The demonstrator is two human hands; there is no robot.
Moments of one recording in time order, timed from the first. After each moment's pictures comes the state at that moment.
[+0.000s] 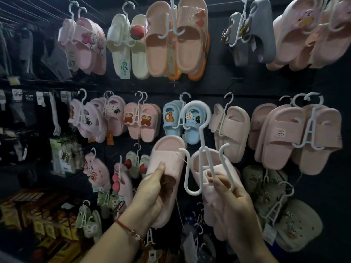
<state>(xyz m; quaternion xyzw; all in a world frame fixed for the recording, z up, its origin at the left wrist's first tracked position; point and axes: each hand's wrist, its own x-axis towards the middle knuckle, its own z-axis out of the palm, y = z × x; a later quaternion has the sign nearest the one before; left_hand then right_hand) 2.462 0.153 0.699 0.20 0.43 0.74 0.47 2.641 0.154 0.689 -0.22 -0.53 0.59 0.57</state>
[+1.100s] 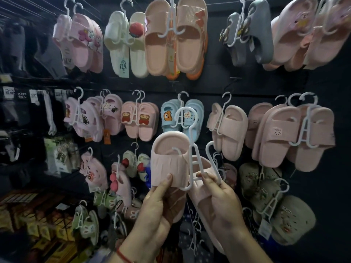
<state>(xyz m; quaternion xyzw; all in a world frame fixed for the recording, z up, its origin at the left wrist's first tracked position) 2.479 0.110 0.679 0.18 0.32 0.75 0.55 2.605 0.150 0.693 -0.21 -0.39 0.70 0.55</state>
